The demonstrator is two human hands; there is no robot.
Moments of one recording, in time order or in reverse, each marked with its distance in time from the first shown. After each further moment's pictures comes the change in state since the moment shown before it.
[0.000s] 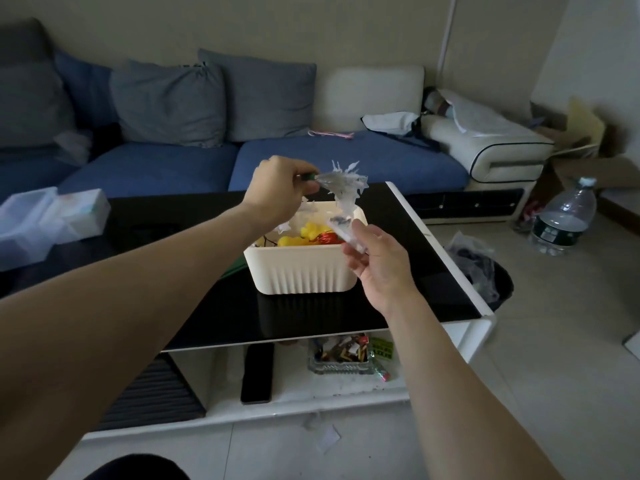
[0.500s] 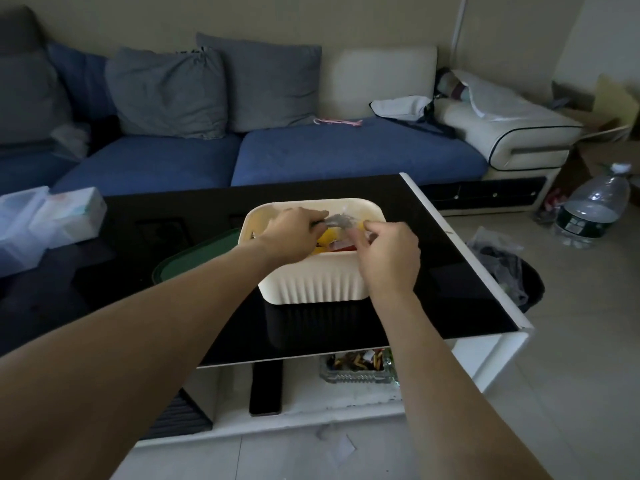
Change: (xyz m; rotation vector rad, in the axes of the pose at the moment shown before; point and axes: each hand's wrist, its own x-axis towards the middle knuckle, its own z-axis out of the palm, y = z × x) left_hand 0.002 -0.060 0.056 0.279 -0.394 -0.109; right_hand 0.047 0.015 0.020 -1.343 0.345 -0.532
